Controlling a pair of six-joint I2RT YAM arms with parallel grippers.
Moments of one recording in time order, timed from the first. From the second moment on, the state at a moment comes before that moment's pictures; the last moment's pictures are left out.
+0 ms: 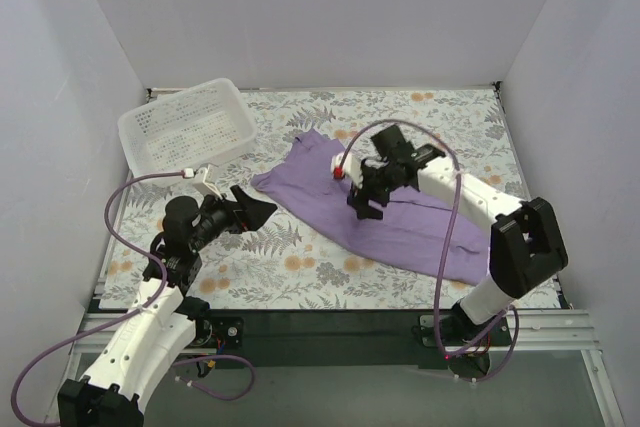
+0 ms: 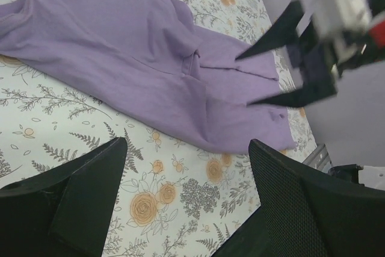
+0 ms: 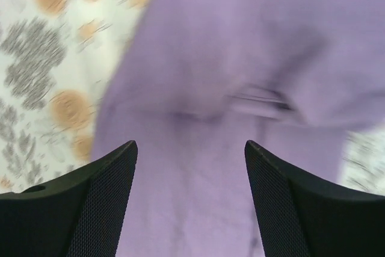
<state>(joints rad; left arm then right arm) -0.25 0.64 0.40 -0.01 0.43 -0.64 0.62 1.57 1.13 -0.69 -0.49 -0.81</state>
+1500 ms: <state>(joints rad) -0.25 0.61 0.32 -0.04 0.39 -0.80 0.26 2.57 2.19 -0.51 -0.67 0.16</state>
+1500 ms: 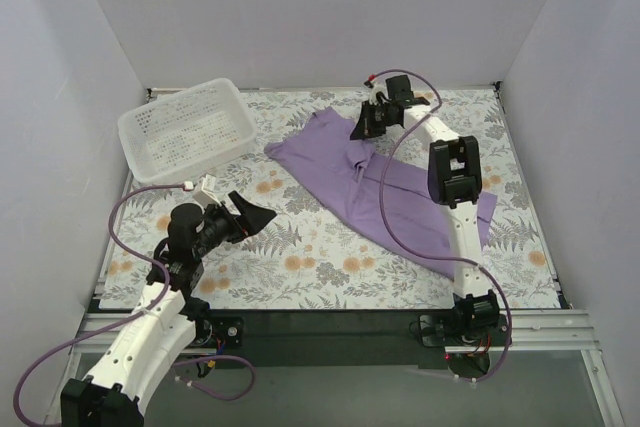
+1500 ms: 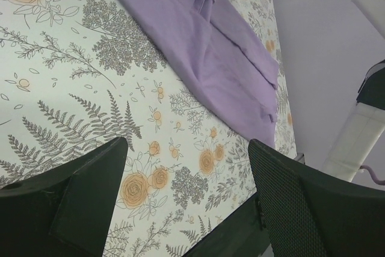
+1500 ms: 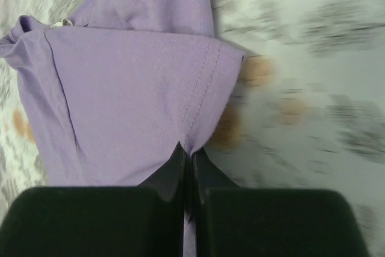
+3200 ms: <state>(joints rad) -1.05 2.00 1.16 0.06 -0.10 -1.39 -0.33 1.44 0.95 -0.49 -0.82 -0.52</state>
